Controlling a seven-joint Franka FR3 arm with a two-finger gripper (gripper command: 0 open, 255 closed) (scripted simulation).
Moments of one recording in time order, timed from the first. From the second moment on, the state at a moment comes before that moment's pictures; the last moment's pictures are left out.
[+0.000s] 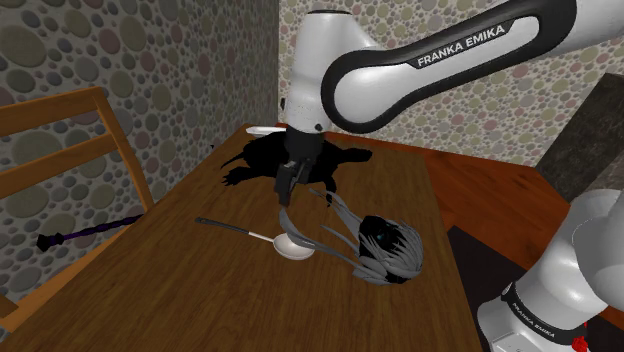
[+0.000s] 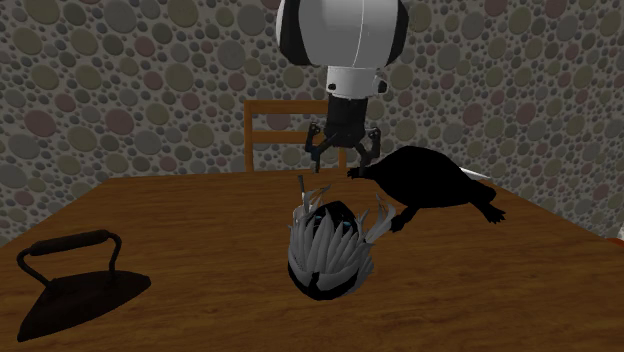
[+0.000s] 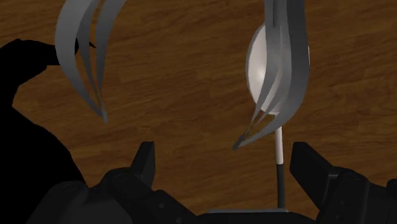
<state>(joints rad) 0.25 0.03 0.33 -2.09 0.07 2.20 0.08</state>
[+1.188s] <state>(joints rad) 0.35 0.33 0.37 -1.93 -0.08 2.33 0.11</state>
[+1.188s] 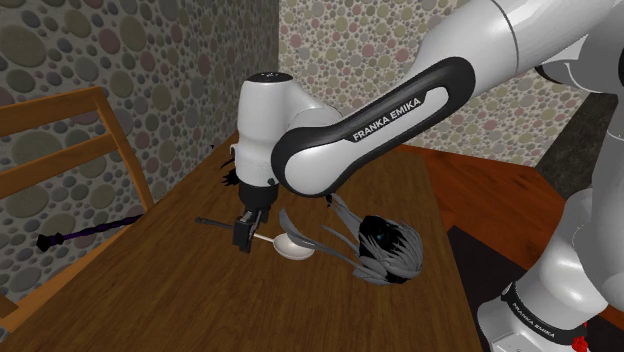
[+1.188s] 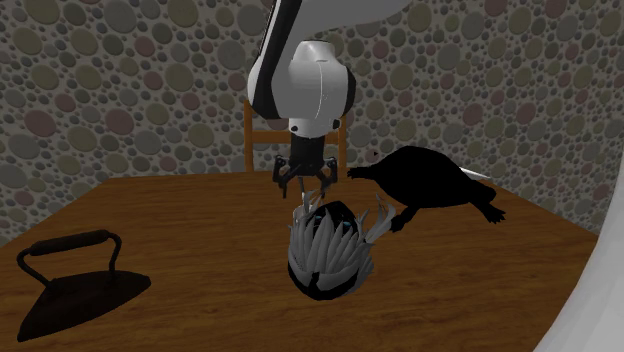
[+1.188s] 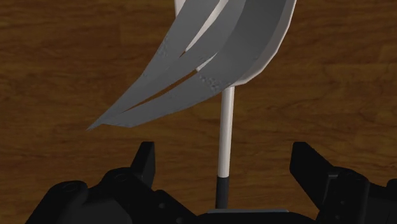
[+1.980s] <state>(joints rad) 0.35 0.33 0.37 -1.93 -0.08 2.33 0.11</state>
